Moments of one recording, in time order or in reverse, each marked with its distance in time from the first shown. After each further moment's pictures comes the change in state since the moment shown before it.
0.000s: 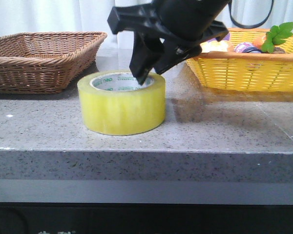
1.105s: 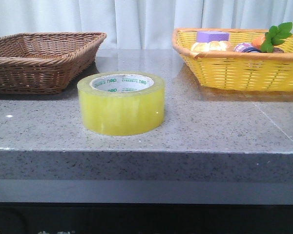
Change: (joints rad) left arm 0.000 0.000 0.000 0.000 0.000 0.000; right arm -0.396 -0.767 0.319 -0.052 0.000 0.000
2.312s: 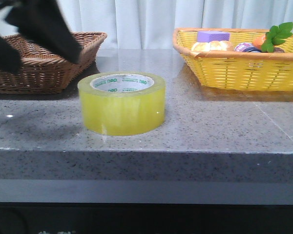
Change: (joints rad) left arm -0.432 0.820 -0.478 -0.225 0.321 0.000; right arm 0.000 -0.528 0.503 -0.001 -0.236 0.000
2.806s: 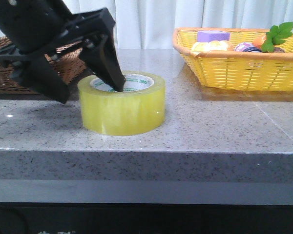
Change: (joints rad) left arm -0.031 0.250 -0.109 -0.079 -0.017 0.000; right arm 0.000 0.000 0.000 0.000 -0.008 0.000
